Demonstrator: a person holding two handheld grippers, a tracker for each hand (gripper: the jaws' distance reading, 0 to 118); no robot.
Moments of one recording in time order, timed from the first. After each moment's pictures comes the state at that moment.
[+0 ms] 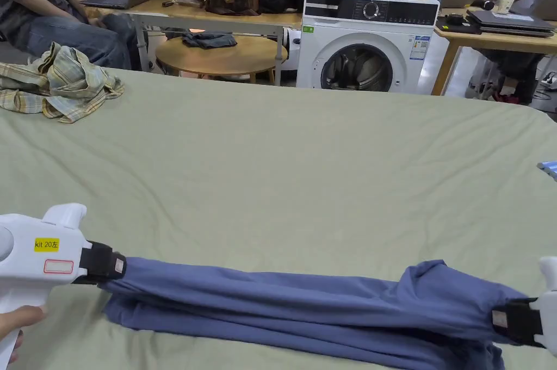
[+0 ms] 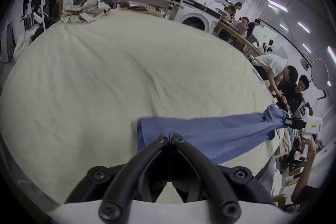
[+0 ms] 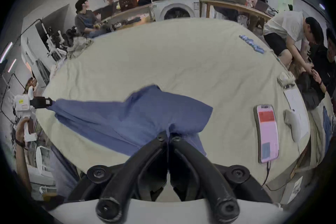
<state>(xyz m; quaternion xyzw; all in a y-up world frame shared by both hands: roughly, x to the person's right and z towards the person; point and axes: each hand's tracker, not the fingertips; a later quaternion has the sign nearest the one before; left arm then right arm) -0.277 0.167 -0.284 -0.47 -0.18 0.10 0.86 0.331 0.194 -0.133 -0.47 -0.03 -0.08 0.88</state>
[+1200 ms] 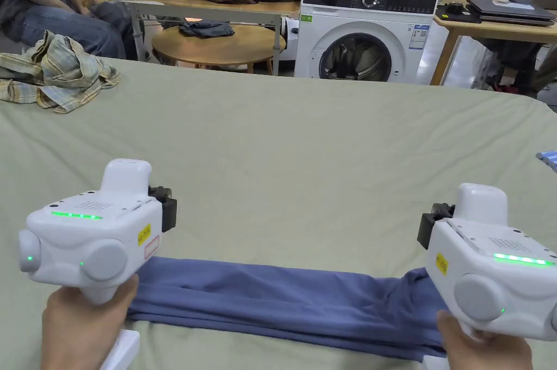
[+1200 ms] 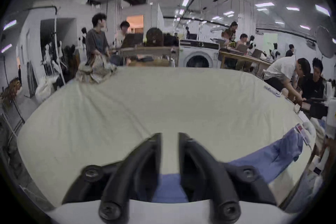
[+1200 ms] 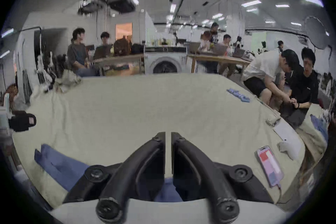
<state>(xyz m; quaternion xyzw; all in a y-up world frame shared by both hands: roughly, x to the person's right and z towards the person) -0.160 0.203 -0.261 -0.23 -0.09 -0.02 0.97 0.217 0.206 -0.185 -0.18 -0.13 -0.04 0.97</state>
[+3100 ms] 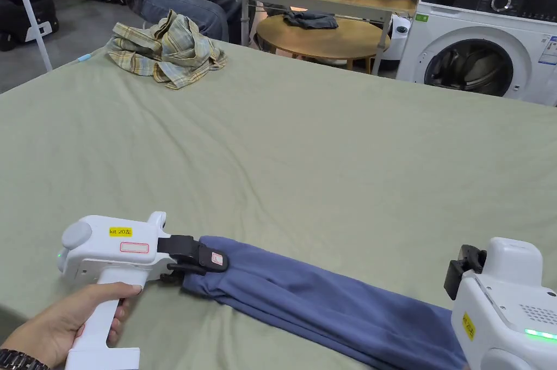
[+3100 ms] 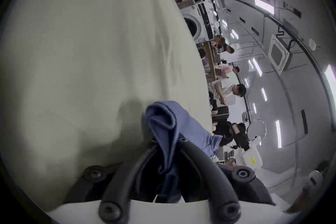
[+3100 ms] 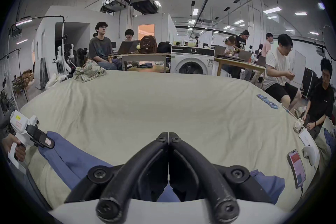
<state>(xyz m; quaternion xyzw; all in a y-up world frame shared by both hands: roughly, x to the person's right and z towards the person) -0.333 0.061 -0.303 -0.46 -0.30 0.45 0.70 0.149 0.162 -0.220 -0.20 -0.04 0.00 0.98</state>
